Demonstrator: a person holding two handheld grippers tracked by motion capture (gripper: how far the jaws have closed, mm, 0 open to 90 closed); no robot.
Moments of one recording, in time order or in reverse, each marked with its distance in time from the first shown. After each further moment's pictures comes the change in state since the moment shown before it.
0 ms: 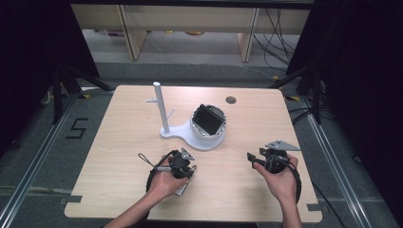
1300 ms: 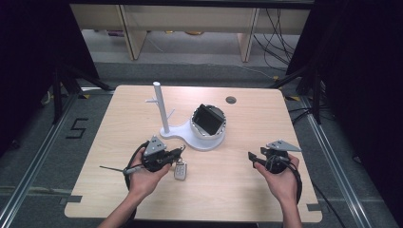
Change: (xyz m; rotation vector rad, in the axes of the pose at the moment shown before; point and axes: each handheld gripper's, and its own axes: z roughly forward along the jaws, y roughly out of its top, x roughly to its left) left arm 0.031 -0.017 -0.069 -0.495 0.026 -0.136; right arm -0.001 0.000 -0.002 -0.029 -0.014 -0.011
